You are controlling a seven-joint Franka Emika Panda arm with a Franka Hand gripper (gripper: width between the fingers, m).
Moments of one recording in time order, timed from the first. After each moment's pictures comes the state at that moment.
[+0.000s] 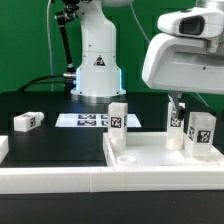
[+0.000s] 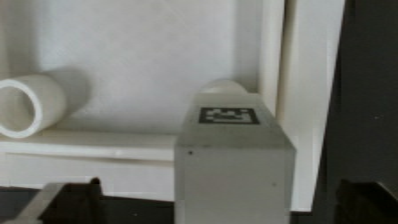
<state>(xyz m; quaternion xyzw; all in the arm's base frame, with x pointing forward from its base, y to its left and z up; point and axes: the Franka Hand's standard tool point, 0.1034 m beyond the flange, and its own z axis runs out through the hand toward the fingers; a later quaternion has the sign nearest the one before) 0.635 0.117 0.093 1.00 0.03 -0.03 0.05</state>
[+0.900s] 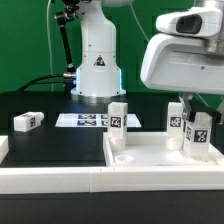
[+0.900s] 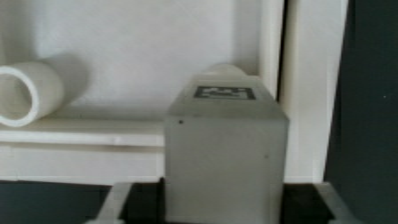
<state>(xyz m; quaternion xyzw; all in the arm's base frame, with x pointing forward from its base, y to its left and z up) 0.638 0.115 0.094 1.00 -0.01 -0.02 0.04</state>
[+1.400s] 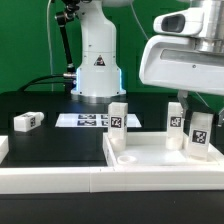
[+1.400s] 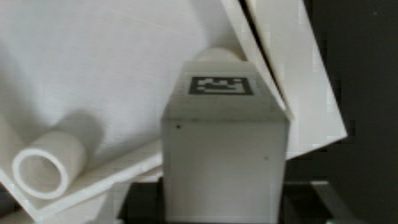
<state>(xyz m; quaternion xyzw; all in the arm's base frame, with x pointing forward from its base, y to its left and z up) 0.639 0.113 0.093 0.97 -0.23 0.02 0.03</state>
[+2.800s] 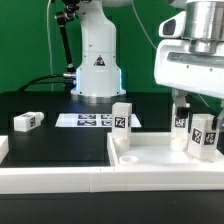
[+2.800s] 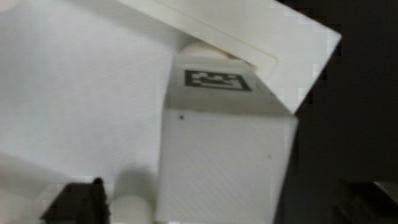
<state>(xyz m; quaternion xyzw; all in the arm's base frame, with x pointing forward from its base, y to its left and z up) 0.637 0.113 0.091 0.86 -0.52 0.05 0.02</state>
